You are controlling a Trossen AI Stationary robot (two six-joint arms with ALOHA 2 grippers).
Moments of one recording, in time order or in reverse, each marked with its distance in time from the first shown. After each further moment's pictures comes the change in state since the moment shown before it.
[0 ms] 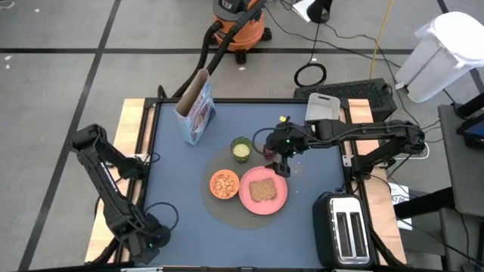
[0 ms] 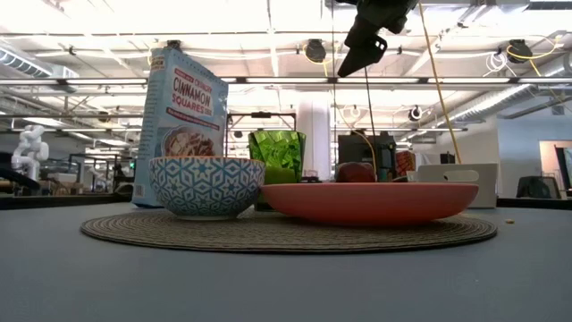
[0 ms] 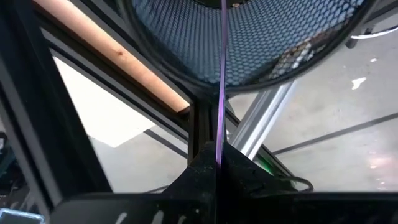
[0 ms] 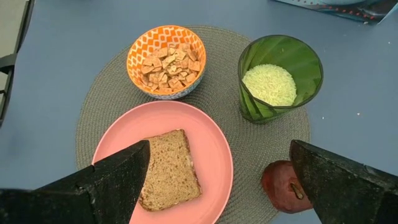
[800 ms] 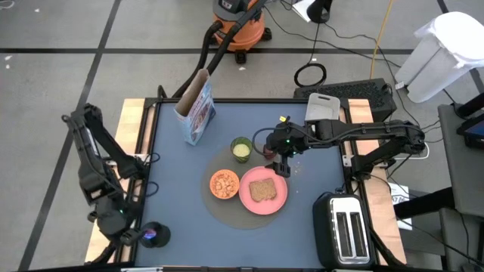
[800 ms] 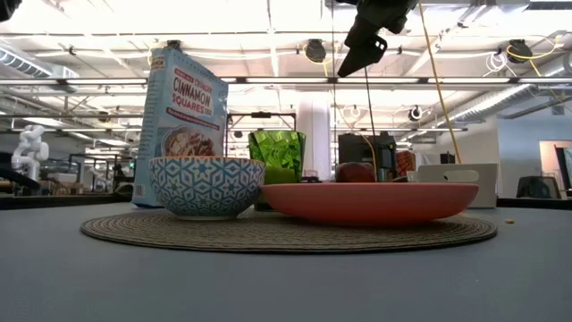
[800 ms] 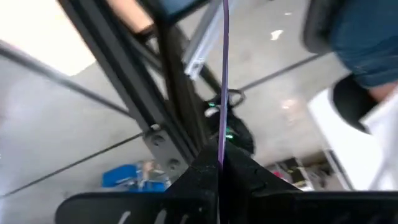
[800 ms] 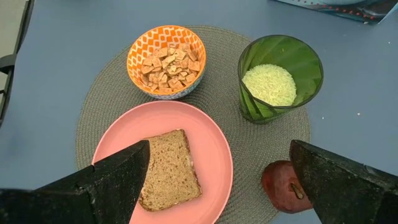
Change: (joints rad) left arm 0.001 -0.377 0.000 0.040 -0.004 -0.228; right arm 0.000 0.000 0.000 0.000 0.000 0.000
